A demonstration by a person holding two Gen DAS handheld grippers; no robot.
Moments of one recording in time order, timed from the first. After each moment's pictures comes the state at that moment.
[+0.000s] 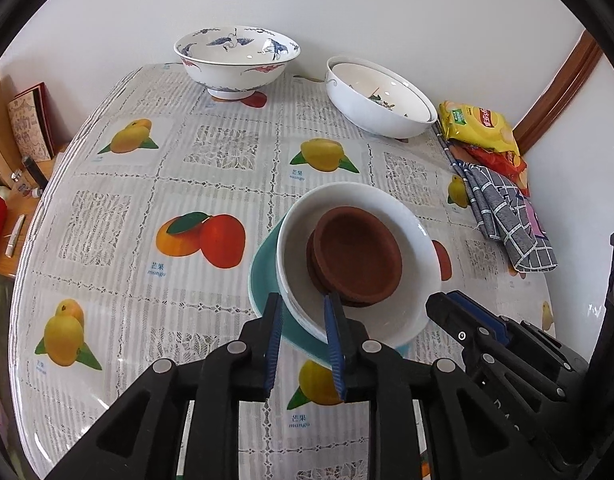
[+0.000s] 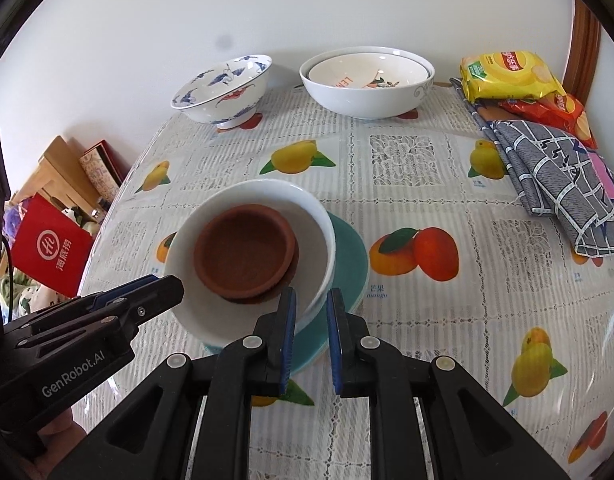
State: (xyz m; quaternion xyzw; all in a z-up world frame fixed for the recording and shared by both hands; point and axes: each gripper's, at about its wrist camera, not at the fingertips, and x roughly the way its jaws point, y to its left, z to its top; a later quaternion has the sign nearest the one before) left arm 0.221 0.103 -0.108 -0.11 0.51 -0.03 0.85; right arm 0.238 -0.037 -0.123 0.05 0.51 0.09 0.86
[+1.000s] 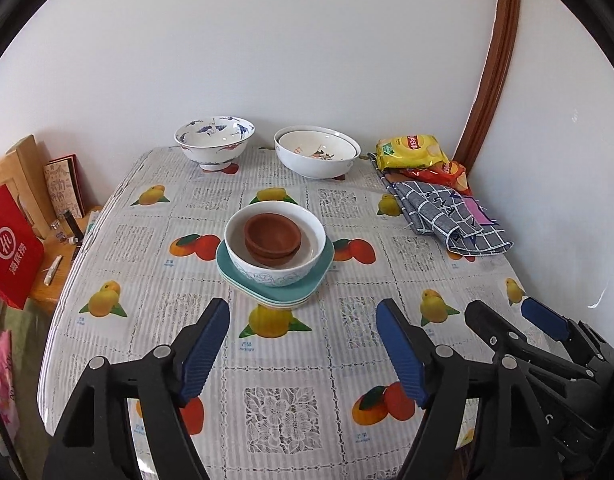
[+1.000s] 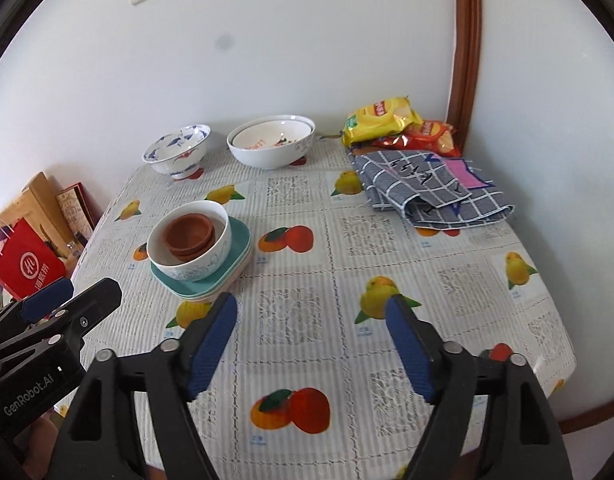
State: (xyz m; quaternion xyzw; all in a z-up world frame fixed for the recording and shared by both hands) left arm 0.071 0.024 -0.029 -0.05 0.38 -0.02 0.92; right arm 0.083 -0.130 -0.040 0.04 0.41 -0.02 0.91
